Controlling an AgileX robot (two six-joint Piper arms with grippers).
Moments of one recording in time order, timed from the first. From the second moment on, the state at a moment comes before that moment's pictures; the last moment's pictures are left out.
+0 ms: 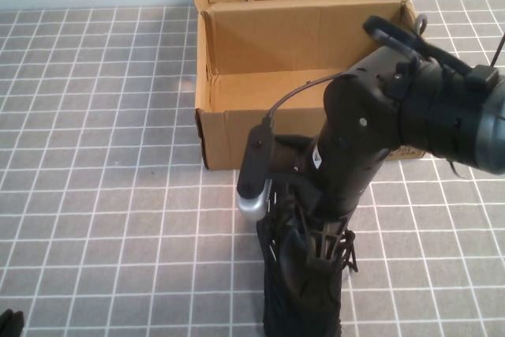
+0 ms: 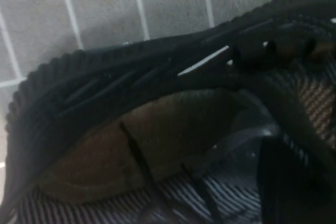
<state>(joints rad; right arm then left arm) 0.77 1.79 -1.42 0.06 1.02 -0.61 -0.18 0.00 0.03 0.07 0.39 0.12</state>
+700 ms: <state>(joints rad) 0.77 1.43 -1.51 0.18 1.17 -0.53 -0.18 0.00 0.03 0.07 0.39 0.12</state>
